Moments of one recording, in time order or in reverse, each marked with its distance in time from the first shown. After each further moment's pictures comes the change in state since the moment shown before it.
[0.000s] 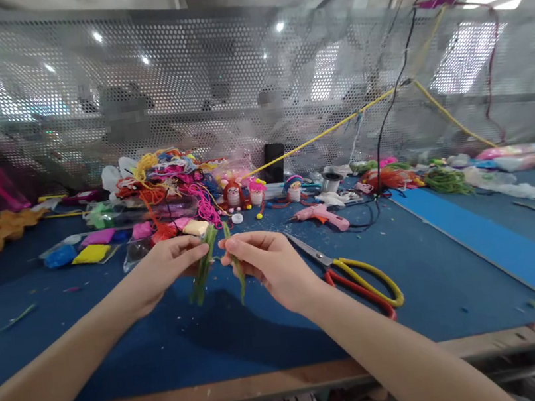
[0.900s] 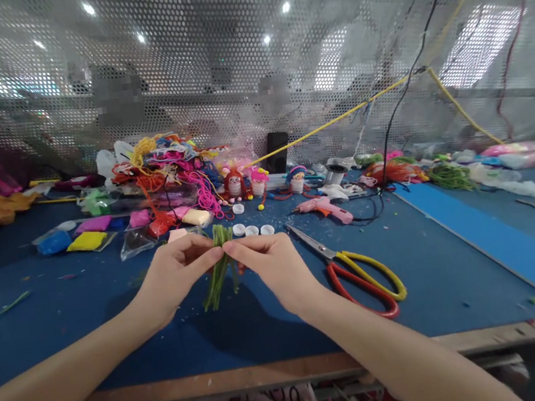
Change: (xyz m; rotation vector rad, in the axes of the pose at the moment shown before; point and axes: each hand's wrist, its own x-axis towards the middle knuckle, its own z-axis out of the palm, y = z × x) left_hand -0.016 -0.009 0.029 -0.179 0.147 0.106; right_hand -0.001 0.018 0.002 -0.321 0.124 -0.064
